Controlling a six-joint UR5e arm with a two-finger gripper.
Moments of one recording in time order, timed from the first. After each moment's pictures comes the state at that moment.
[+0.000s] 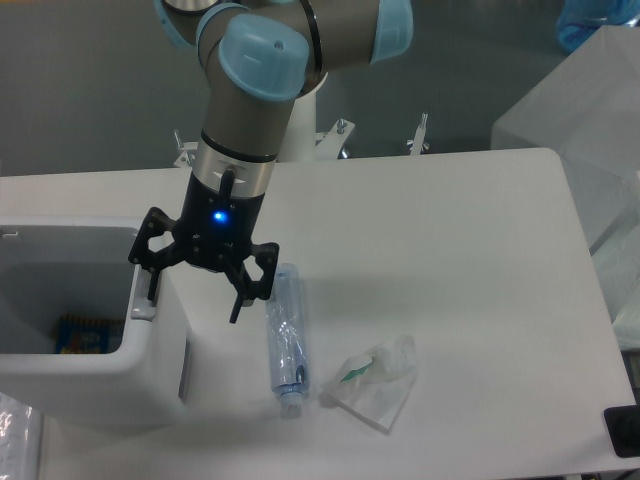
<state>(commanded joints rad) 2.29 -1.78 -1.52 -0.95 1.11 0.31</state>
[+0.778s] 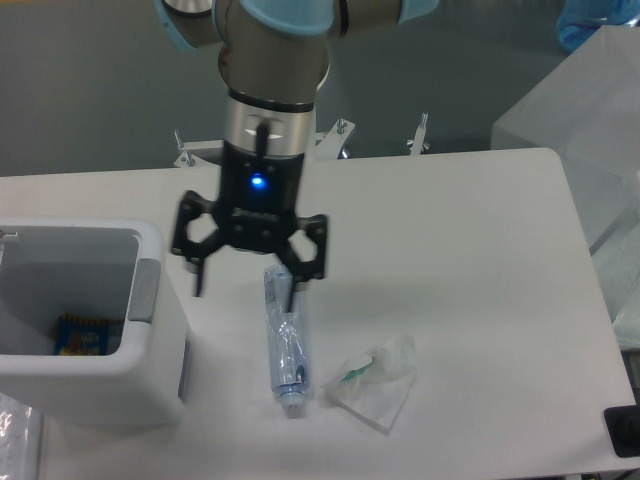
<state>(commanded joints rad) 2.39 -1.77 -1.42 -0.96 1.37 0.34</state>
